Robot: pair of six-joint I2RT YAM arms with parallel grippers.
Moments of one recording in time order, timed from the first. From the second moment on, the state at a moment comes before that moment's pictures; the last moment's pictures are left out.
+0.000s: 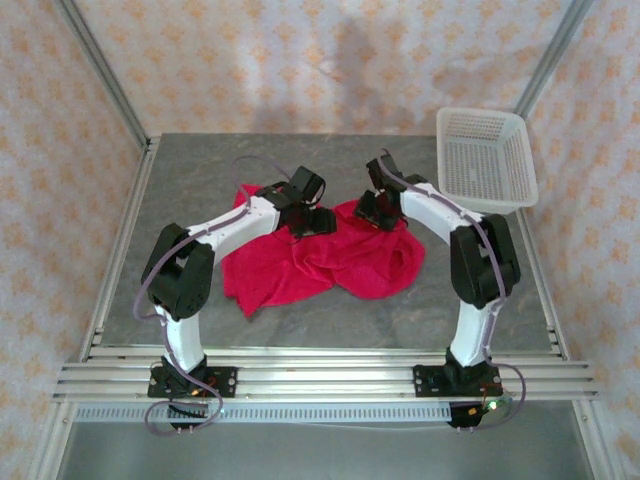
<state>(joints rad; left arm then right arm) -0.55 1.87 1.43 -0.61 0.15 -0.66 0.40 1.91 1.44 -0.67 -0.11 0.81</state>
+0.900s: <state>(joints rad) -0.48 1.97 1.36 -0.58 0.15 -0.67 0.34 1.52 1.50 -0.79 -0.18 0.78</state>
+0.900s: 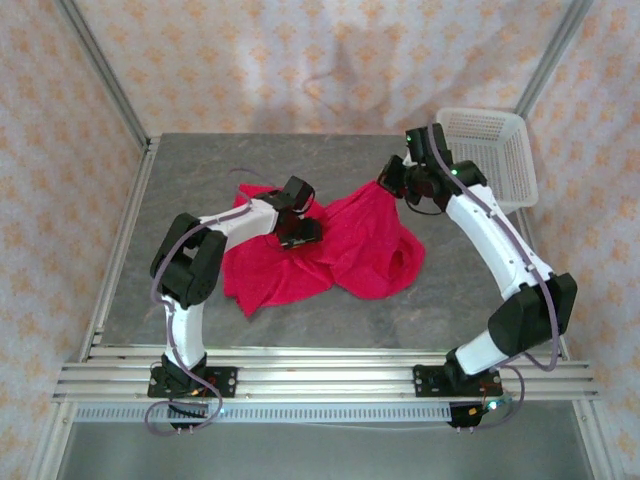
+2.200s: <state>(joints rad) -0.69 2.00 1.50 -0.39 0.20 0.11 0.22 1.33 1.00 -0.65 -0.21 0.82</state>
